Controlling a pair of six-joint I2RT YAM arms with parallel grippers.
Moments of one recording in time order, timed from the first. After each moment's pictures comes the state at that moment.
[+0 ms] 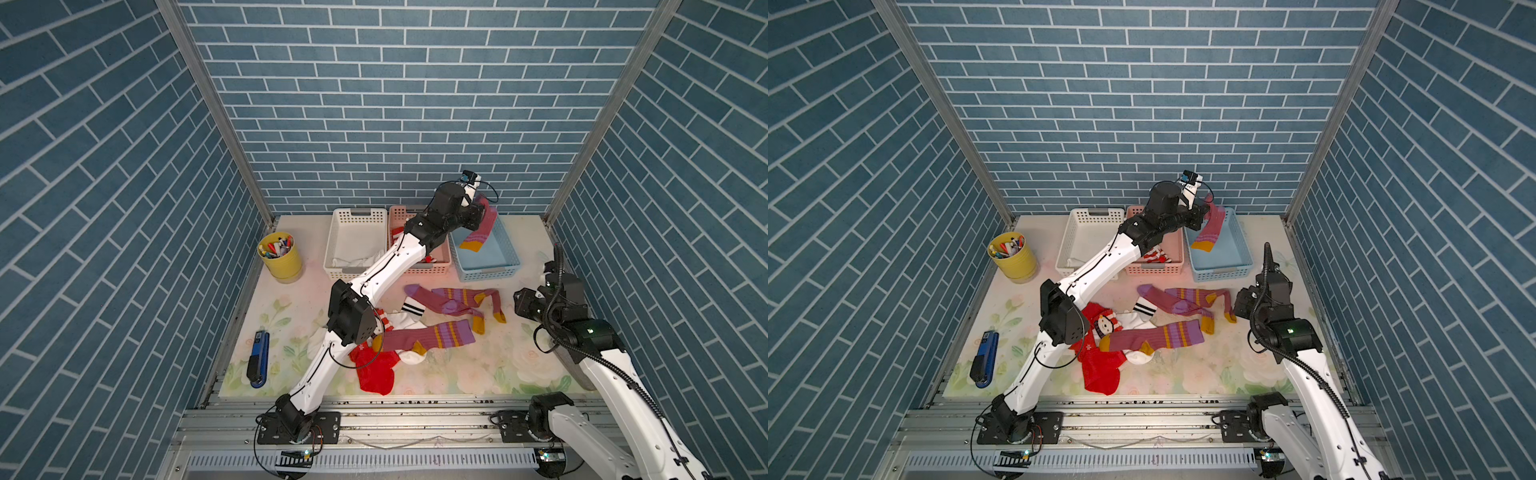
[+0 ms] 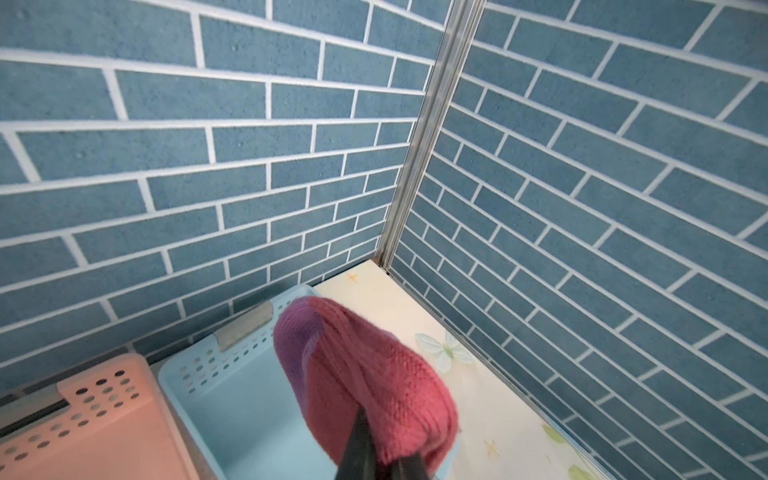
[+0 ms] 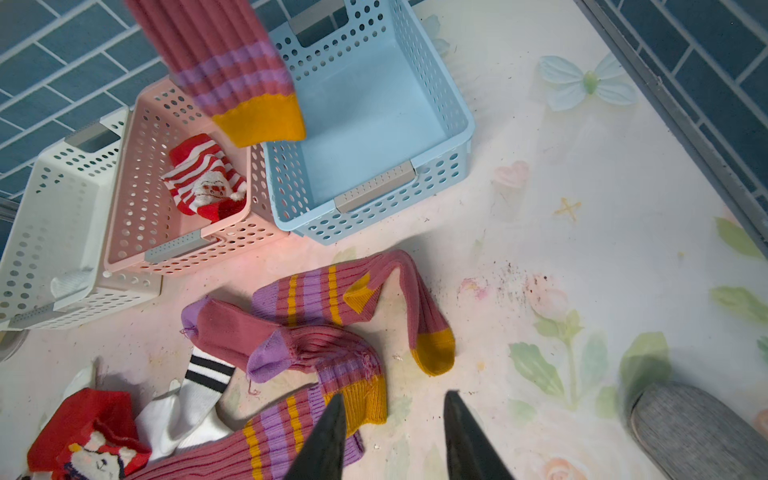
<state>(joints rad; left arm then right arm) -0.76 2.43 2.55 -0.32 0.09 -0.25 0.22 0.81 0.81 -0.71 0.05 0.45</state>
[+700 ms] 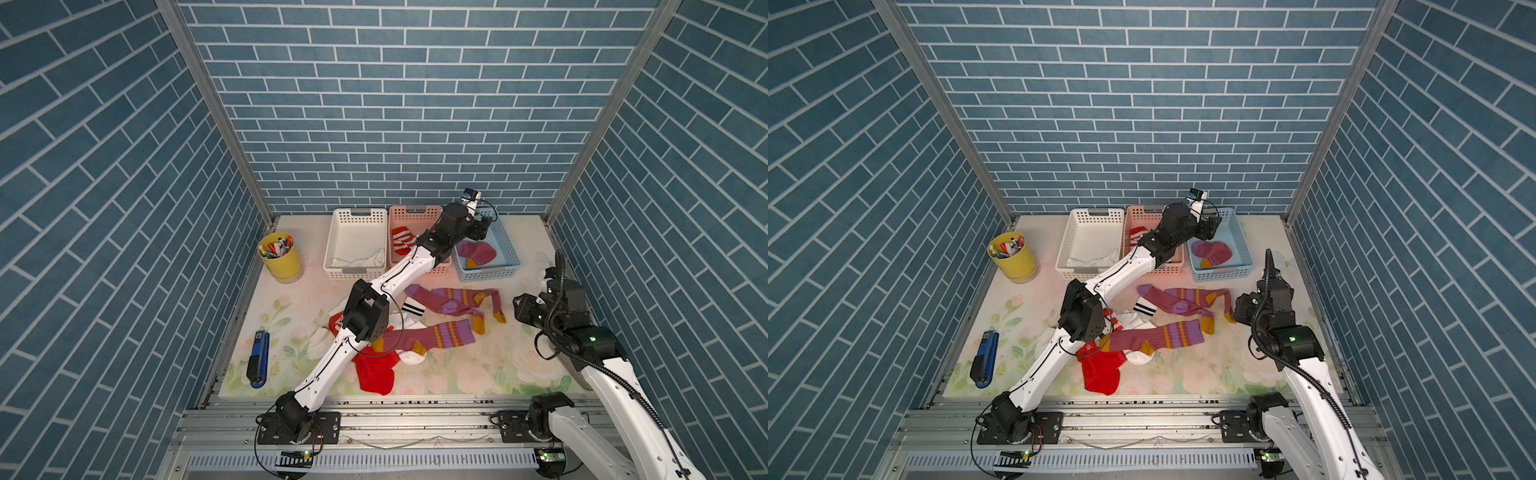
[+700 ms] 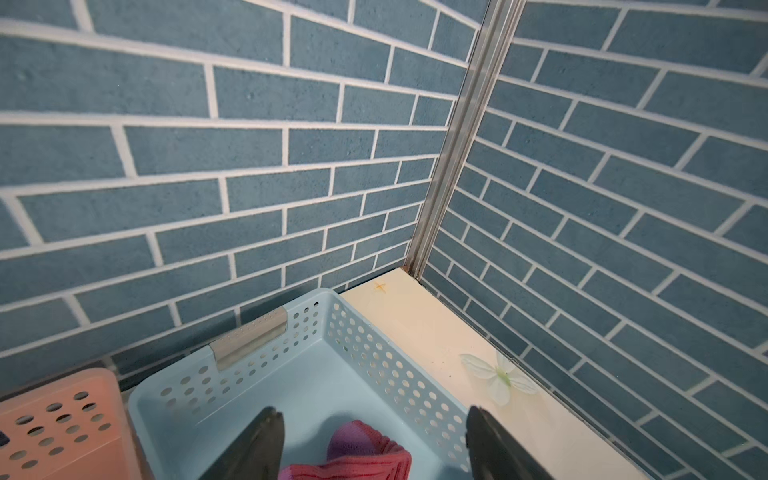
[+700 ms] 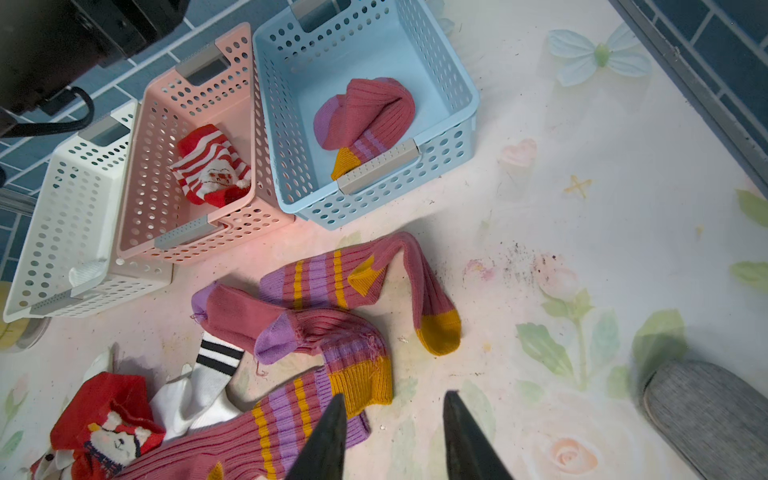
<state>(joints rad) -0.76 2.63 2.57 -0.09 0.02 -0.22 0.22 0.77 0.77 -0.73 0.02 0.47</state>
